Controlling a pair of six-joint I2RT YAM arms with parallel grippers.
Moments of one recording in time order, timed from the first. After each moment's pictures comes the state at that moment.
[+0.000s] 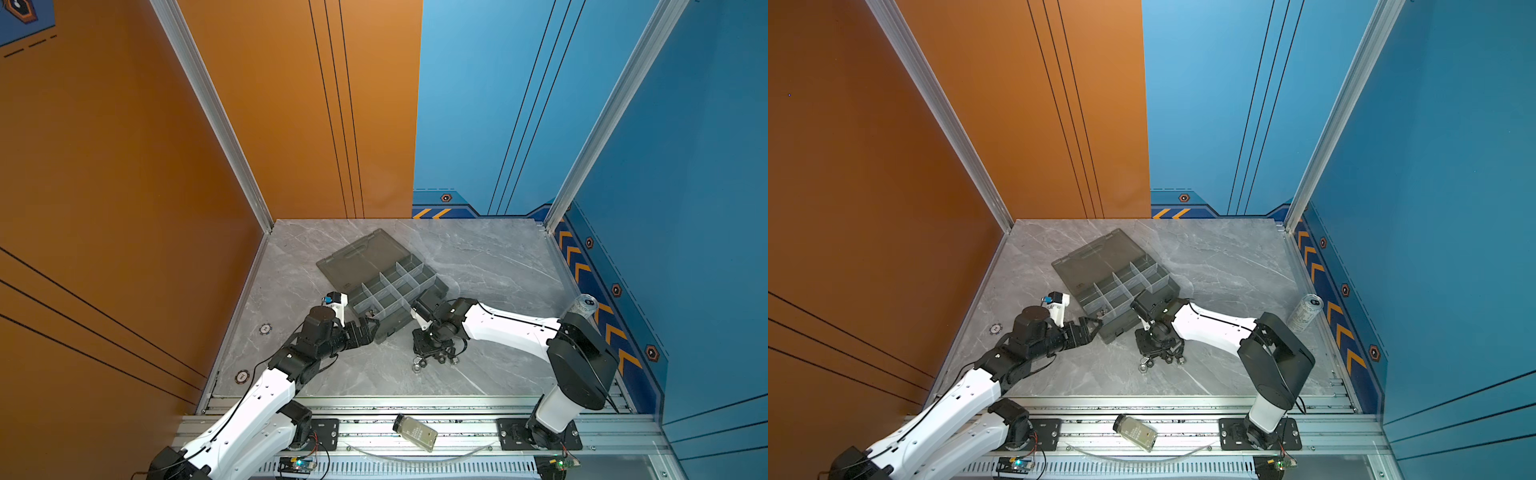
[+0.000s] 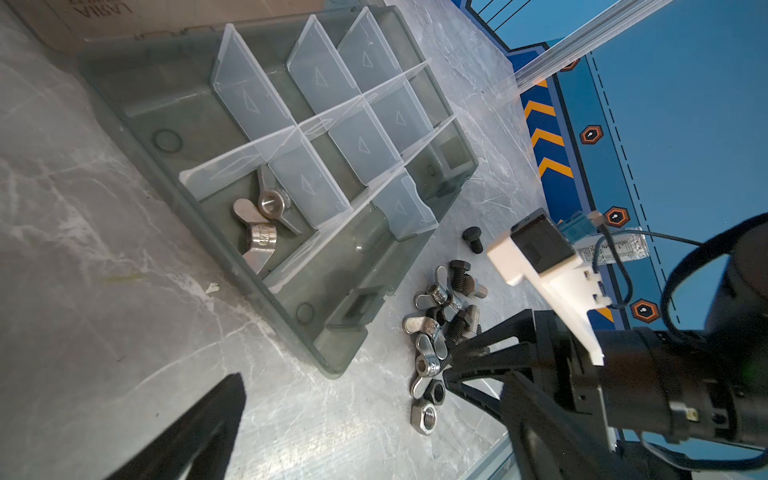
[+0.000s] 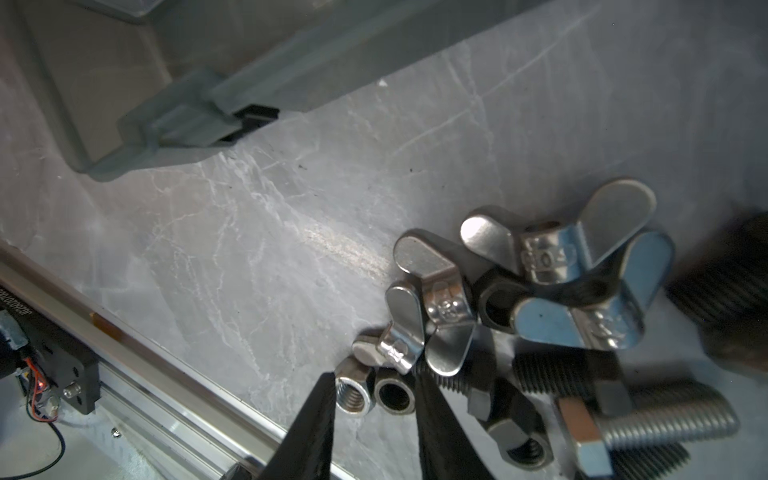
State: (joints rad) left arm -0.44 0.82 0.43 -0.20 0.25 -0.72; right arm 0.87 1.69 1.08 -0.67 -0.19 0.57
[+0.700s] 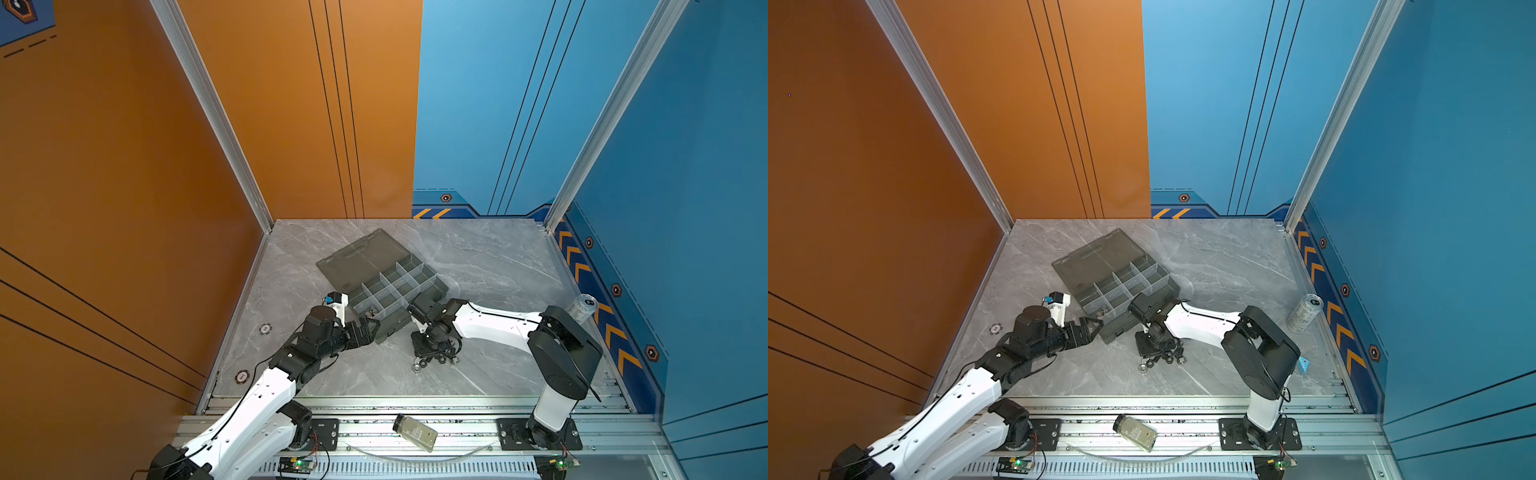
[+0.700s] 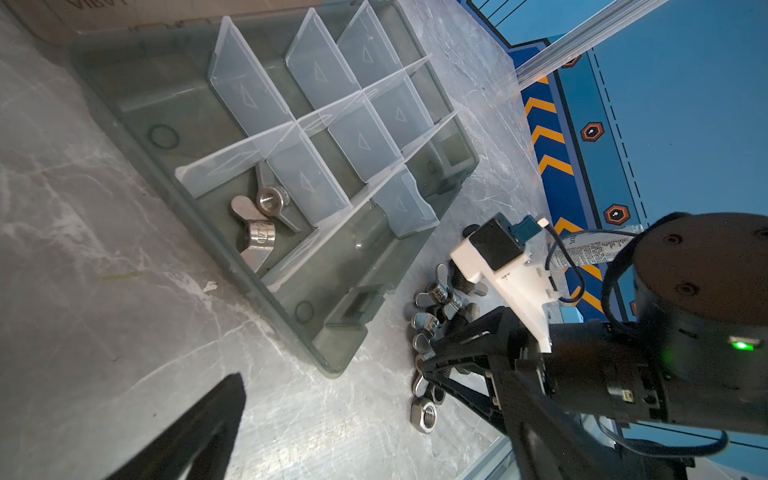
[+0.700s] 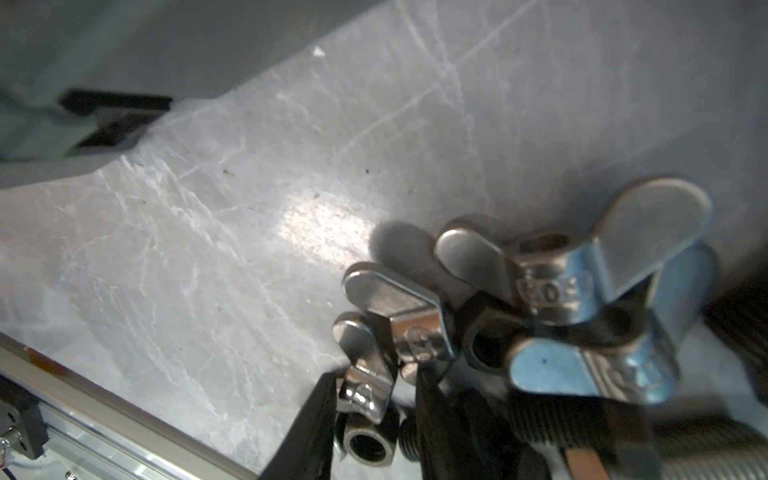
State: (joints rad) left arm -0.44 0.82 0.43 -0.20 0.26 -0.72; right arm 0.87 1.78 1.11 -0.68 -0.16 0.59
